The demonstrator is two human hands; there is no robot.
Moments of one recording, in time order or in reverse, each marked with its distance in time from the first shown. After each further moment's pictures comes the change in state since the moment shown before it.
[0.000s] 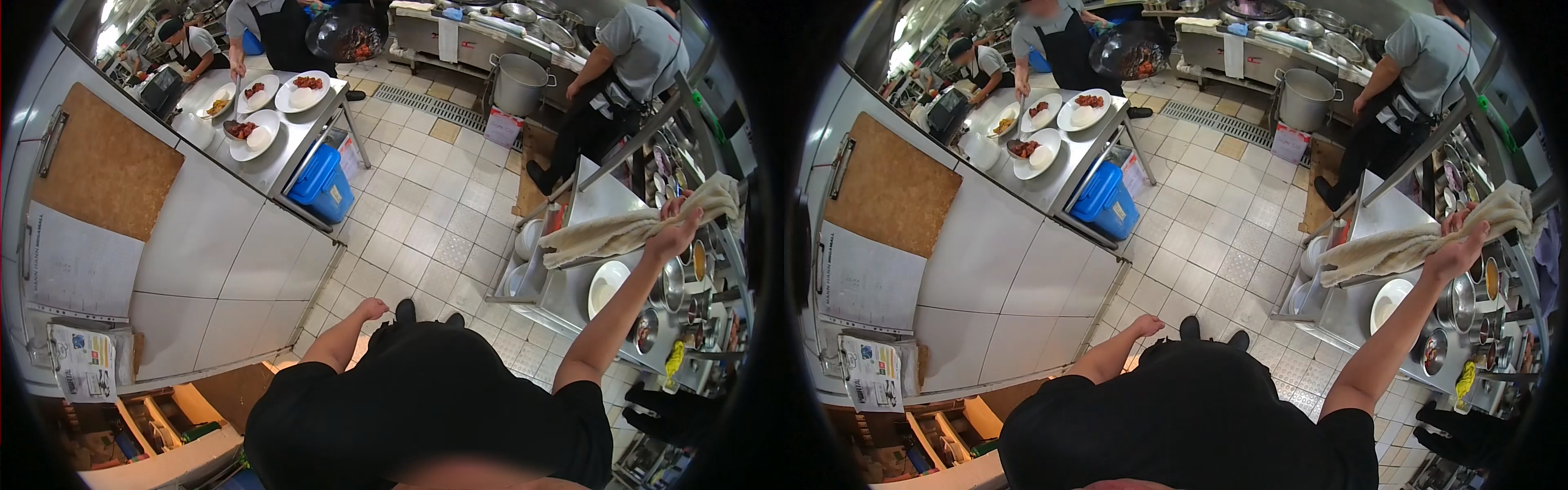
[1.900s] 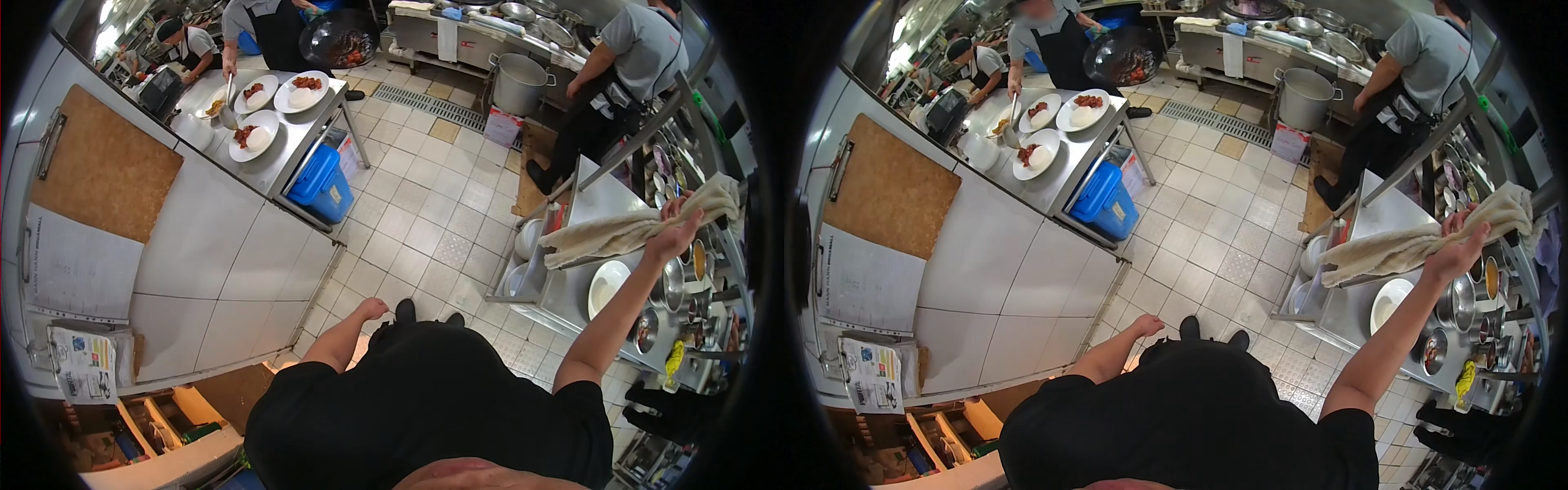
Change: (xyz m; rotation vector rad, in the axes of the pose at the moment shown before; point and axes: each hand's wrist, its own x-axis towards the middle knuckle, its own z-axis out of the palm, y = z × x) left_hand 0.004 -0.001 0.000 0.003 -0.001 0.020; right_hand -0.001 -0.004 0.004 0.009 -0.004 -0.005
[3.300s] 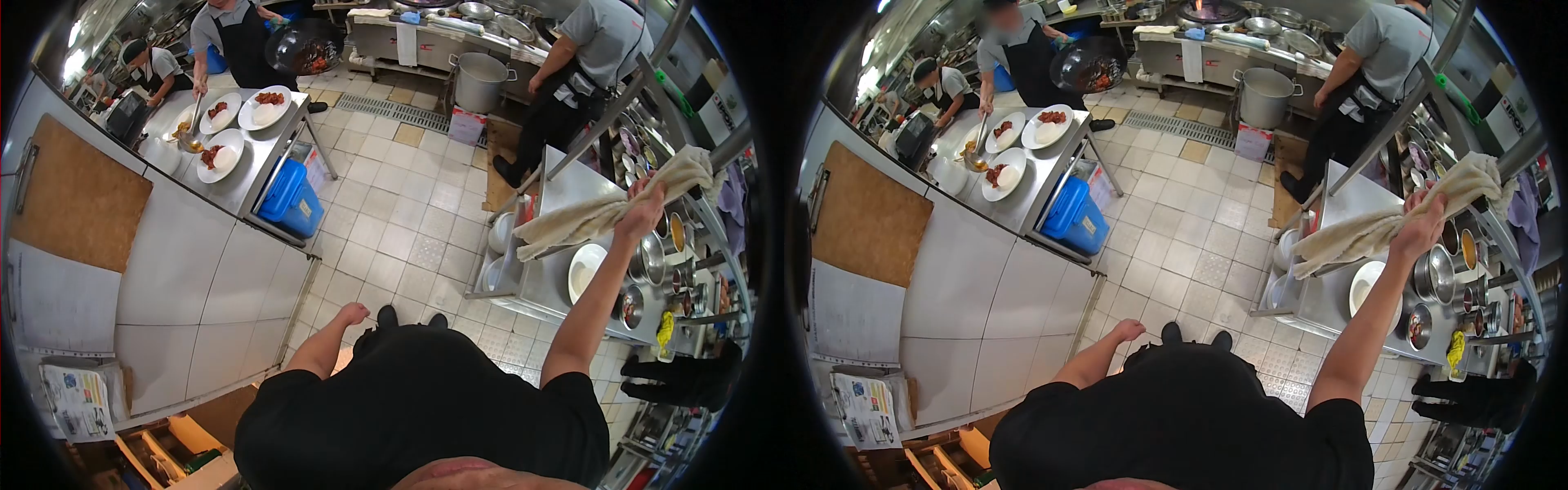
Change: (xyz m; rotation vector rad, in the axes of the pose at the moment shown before) left_hand 0.011 0.005 -0.012 0.043 -0.023 0.040; right_hand -0.008 0.007 -0.003 0.022 0.060 0.056
